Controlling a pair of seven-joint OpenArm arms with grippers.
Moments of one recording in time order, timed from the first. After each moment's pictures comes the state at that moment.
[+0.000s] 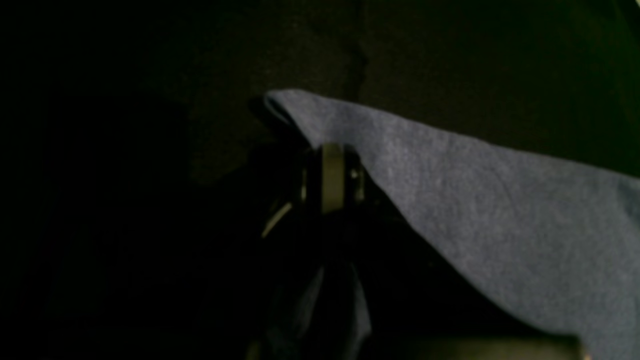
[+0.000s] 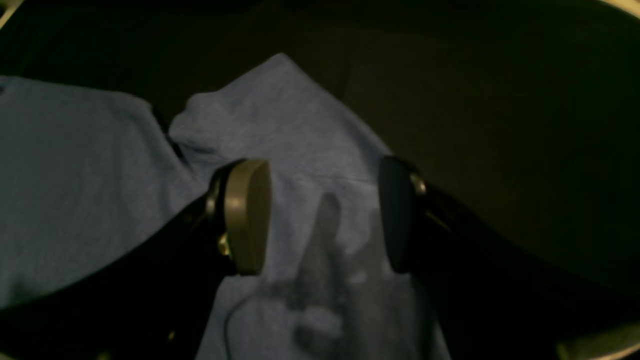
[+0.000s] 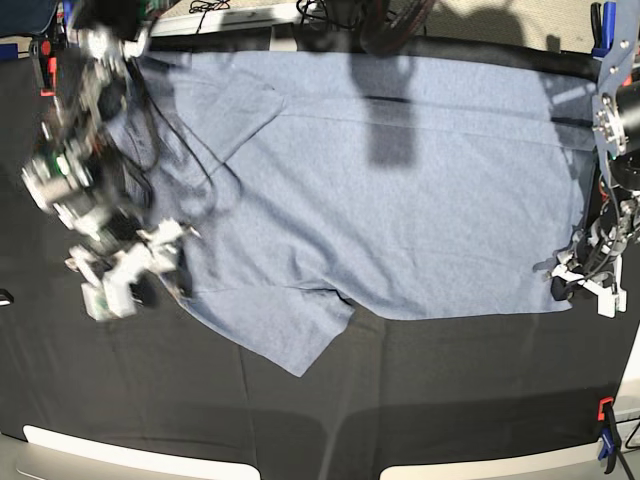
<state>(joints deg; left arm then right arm) -35.0 -24.2 -12.1 11.0 -13.6 -39.3 3.5 2.4 9.8 17.8 99.9 21.0 34.6 -45.7</state>
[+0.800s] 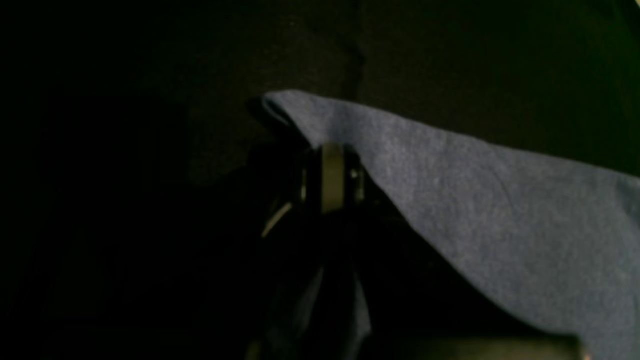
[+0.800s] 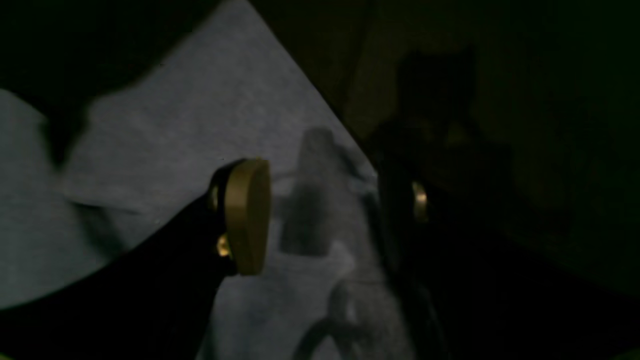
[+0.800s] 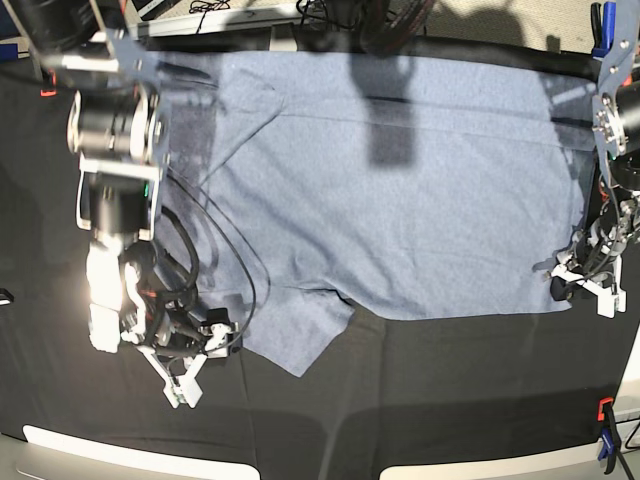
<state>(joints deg) -35.0 -24.2 -12.1 11.0 -13.6 -39.3 3.6 40.1 10.3 7.3 39.4 7.3 32.9 -42.5</state>
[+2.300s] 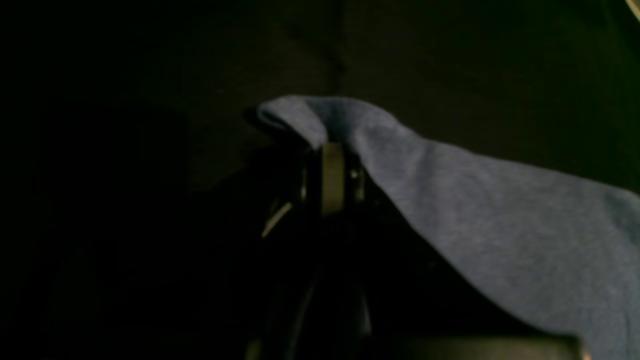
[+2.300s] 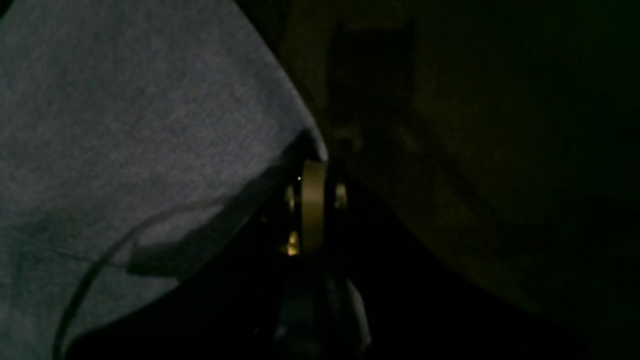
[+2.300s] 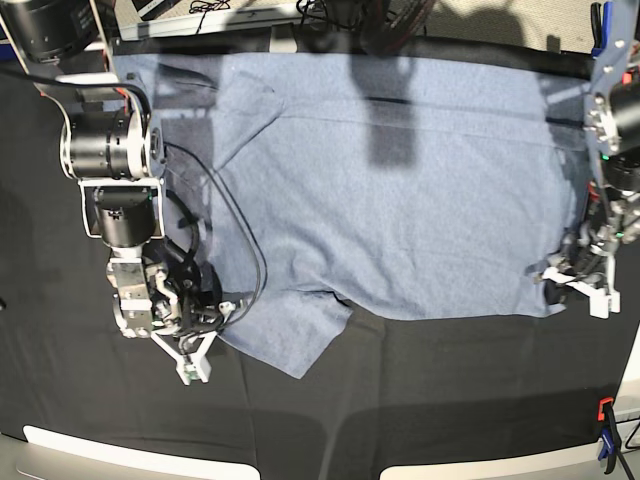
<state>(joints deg) -34.3 -21.7 -12.1 11.0 -13.7 -39.3 -2.8 40.6 10.6 -2.5 28.1 -3.5 21.9 -28.0</state>
